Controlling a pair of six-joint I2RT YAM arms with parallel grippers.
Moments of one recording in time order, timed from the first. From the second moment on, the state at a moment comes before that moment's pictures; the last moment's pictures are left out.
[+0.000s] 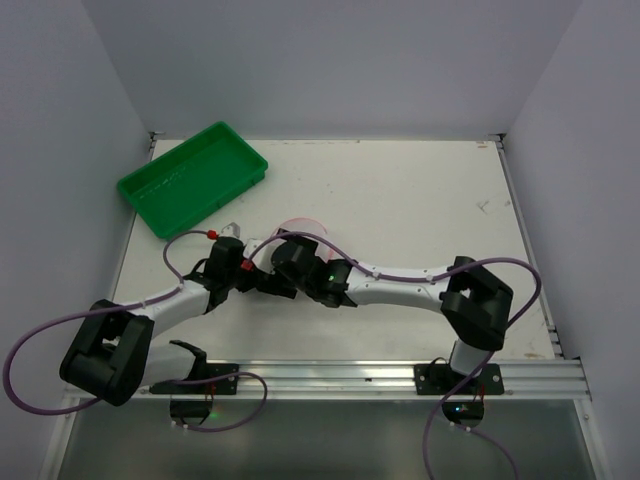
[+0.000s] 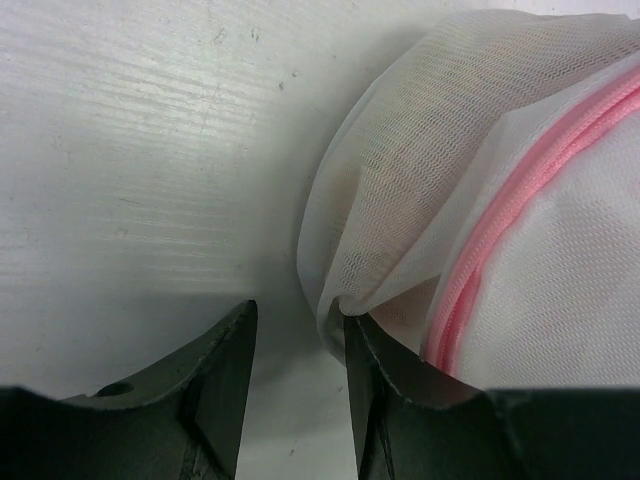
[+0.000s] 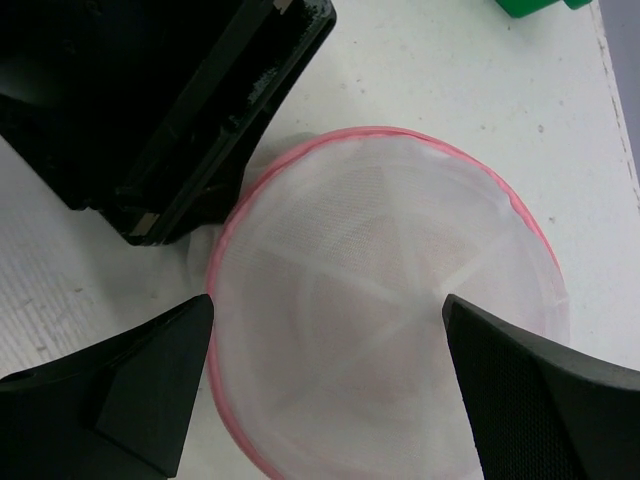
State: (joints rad) left arm -0.38 1.25 0.40 0.07 0.05 -0.82; right arm 1.16 1.76 1.19 -0.07 0.39 -0.37
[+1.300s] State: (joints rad) left arm -0.38 1.28 0.40 0.10 0.04 -0.83; right arm 1.06 1.61 1.15 -0.01 0.65 -0.21
